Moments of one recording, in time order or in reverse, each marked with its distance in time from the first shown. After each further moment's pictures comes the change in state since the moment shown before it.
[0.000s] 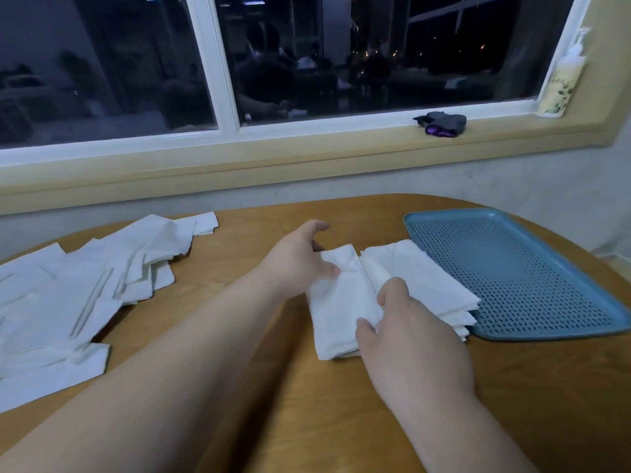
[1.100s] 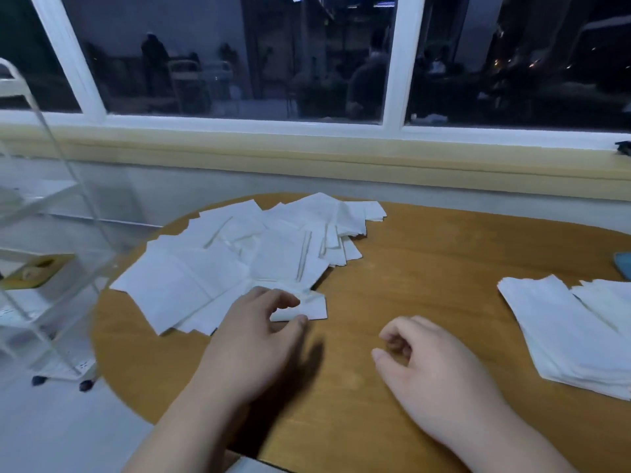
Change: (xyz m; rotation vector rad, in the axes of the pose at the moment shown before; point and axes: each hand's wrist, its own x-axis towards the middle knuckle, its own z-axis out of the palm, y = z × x) left_hand -0.258 -0.163 -0.157 0.050 0.436 -0.321; right_hand -0.051 -0.163 0.095 0.089 -0.279 -0.439
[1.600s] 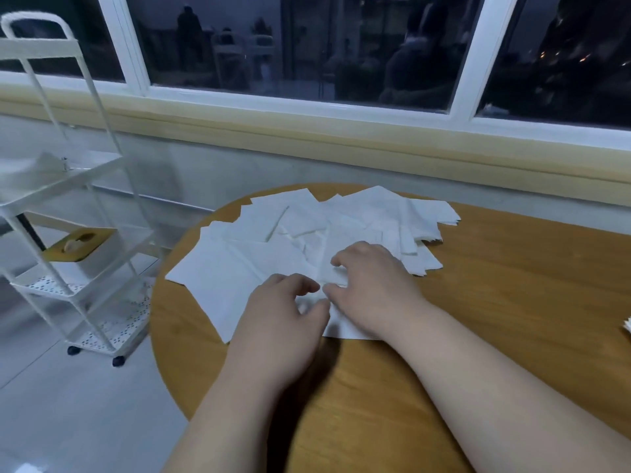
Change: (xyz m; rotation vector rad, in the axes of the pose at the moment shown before) left_hand 0.045 -0.065 -0.037 -0.107 0.094 -0.110; right_hand 0.156 -0.127 0.078 -0.157 -0.058 -0.273
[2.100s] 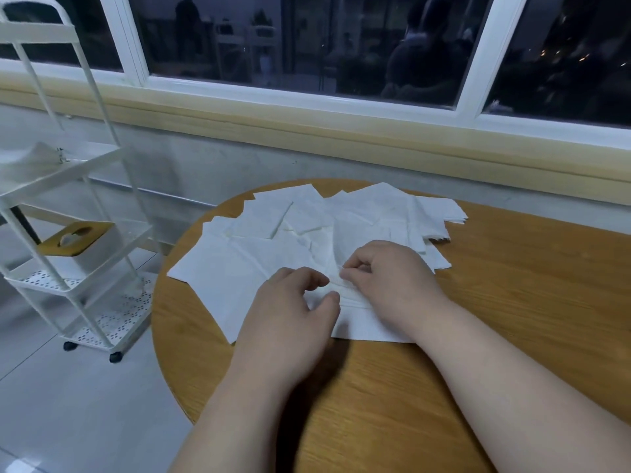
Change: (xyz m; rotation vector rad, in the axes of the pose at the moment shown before) left_hand 0.005 -0.002 -0.002 -0.035 0.000 0.008; right_hand 0.005 0.010 -0.001 0.253 0.054 0.061
